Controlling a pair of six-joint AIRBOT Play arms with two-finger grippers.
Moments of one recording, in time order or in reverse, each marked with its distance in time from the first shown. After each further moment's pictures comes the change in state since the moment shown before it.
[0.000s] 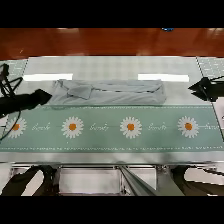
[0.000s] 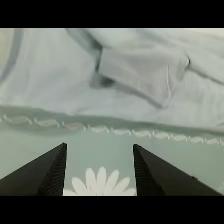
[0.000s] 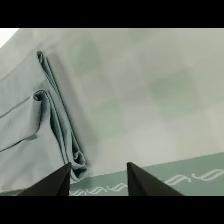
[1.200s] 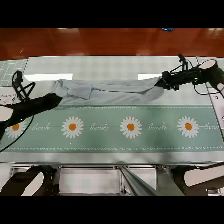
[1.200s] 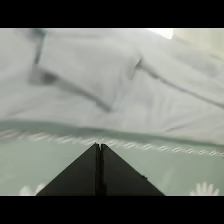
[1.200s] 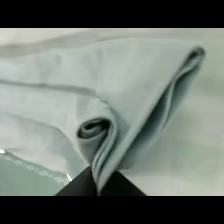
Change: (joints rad) left arm -0.182 -0.023 -0.076 -0.214 0.216 0.005; right arm 0.369 -0.205 0.247 0.043 0.084 -0.012
